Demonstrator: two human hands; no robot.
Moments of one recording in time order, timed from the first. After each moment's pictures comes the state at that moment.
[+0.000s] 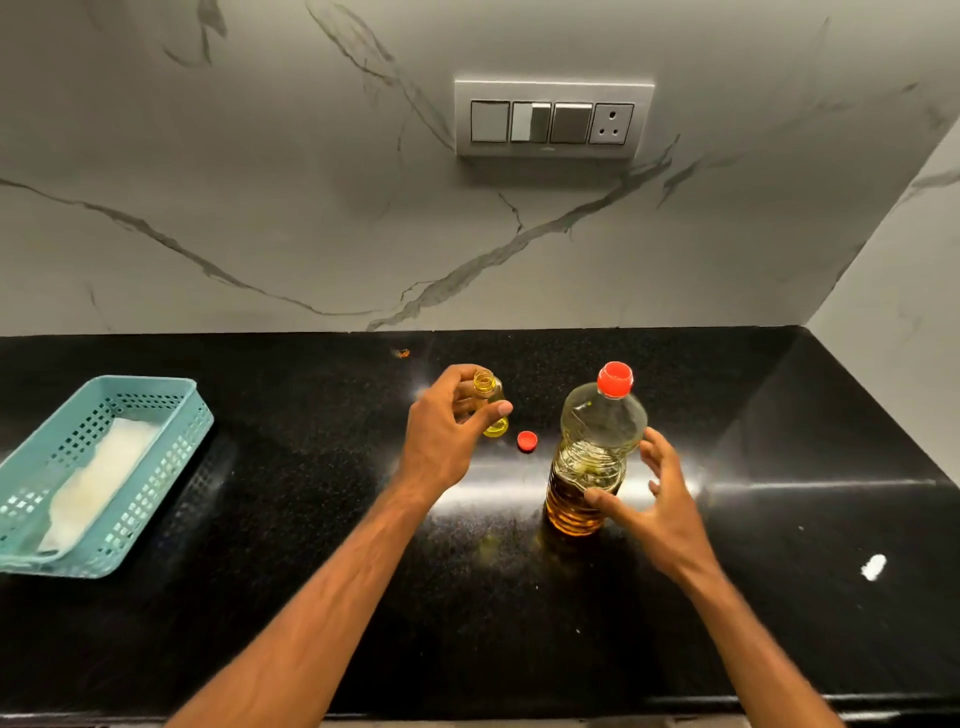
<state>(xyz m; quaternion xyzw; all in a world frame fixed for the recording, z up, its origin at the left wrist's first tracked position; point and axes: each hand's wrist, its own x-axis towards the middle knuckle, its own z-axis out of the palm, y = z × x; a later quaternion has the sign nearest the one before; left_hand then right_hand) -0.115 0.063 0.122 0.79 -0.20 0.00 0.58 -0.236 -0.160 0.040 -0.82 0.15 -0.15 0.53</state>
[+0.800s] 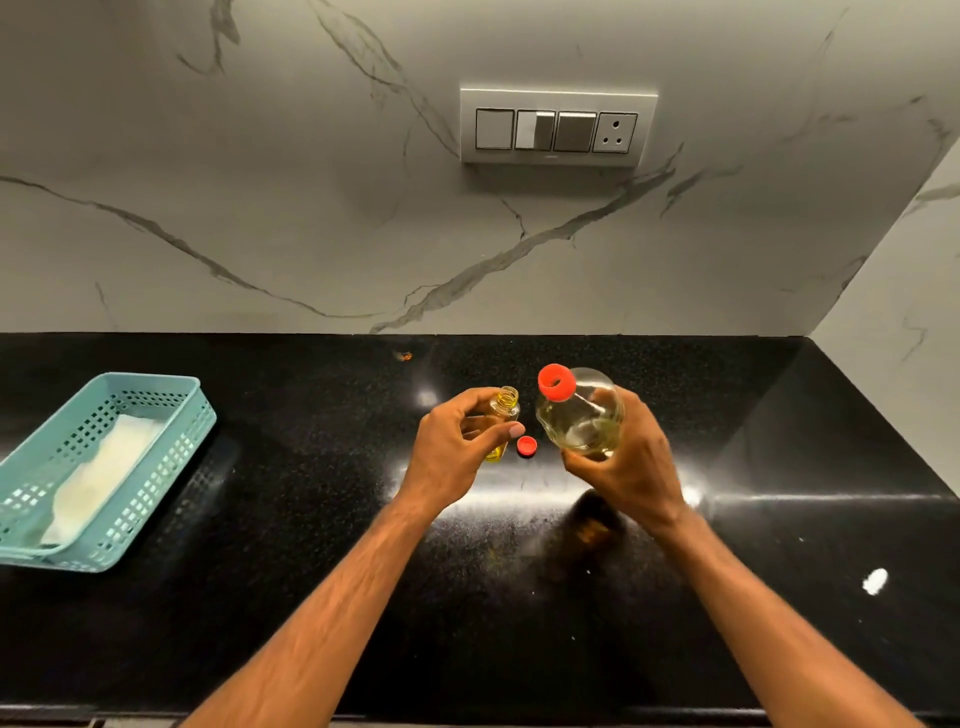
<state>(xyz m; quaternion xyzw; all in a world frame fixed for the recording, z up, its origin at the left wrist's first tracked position) -0.124 0.058 0.115 0.78 -0.21 -0.04 0.59 -0.181 -0.155 0.075 -0.90 0.00 -0.30 0.31</state>
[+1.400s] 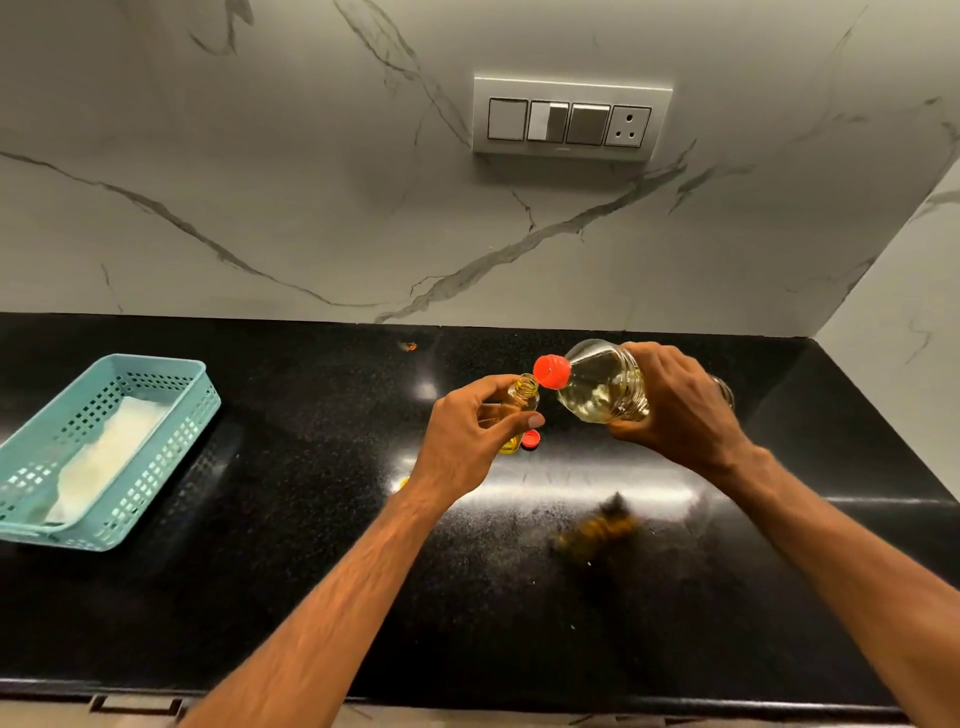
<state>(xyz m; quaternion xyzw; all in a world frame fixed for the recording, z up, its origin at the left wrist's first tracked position) -0.133 0.056 0.127 0.78 -0.25 -0.02 0.58 -0.169 -0.200 0.132 -0.96 -0.12 -0.24 0.07</state>
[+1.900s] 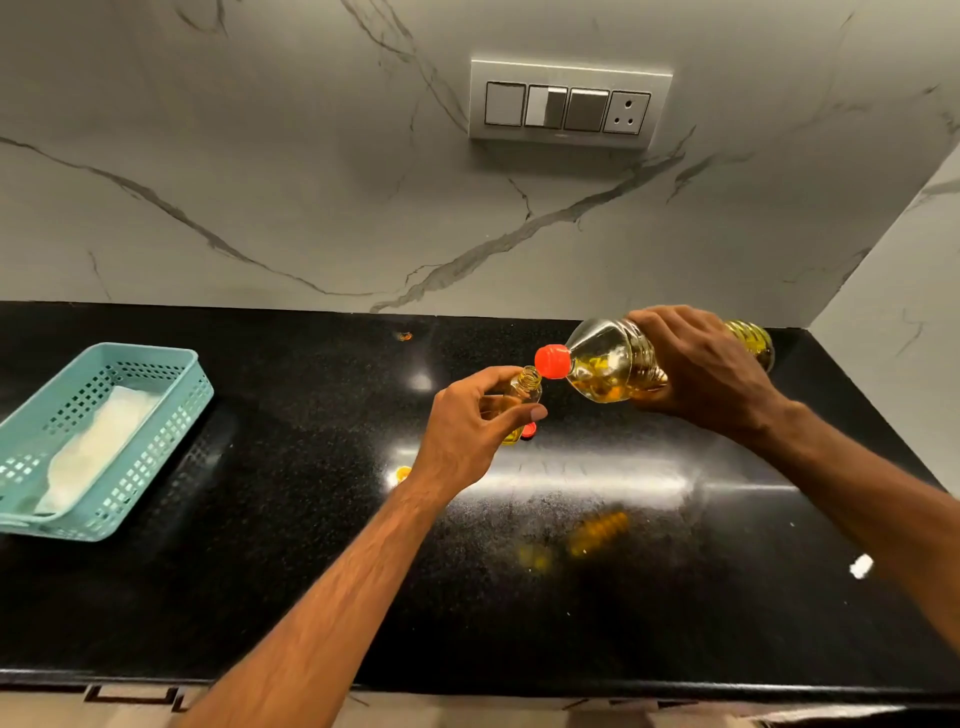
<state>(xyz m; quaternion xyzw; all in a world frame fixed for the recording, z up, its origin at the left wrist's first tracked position) -0.137 0.053 0.126 0.78 -0.25 -0.02 0.57 -0.171 -0.210 0.174 -0.97 -0.15 -0.20 -0.05</state>
